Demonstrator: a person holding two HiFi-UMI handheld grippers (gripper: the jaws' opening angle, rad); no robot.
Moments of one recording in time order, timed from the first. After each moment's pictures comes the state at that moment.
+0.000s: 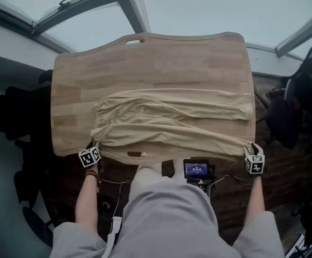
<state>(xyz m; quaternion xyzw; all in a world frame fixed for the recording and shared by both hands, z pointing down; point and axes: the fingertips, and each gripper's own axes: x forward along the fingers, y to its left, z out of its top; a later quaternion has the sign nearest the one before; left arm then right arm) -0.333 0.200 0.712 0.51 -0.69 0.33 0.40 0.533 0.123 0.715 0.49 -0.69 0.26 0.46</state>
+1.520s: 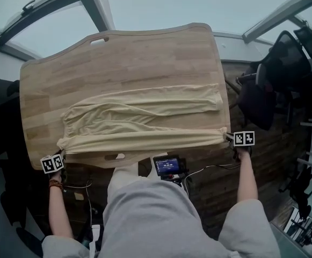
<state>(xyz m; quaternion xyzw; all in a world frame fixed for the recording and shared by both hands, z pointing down) -0.371 0.198 0.686 0.56 -0.57 0.38 0.46 0.519 0.125 0.715 0.44 -0.61 0.55 0.37</state>
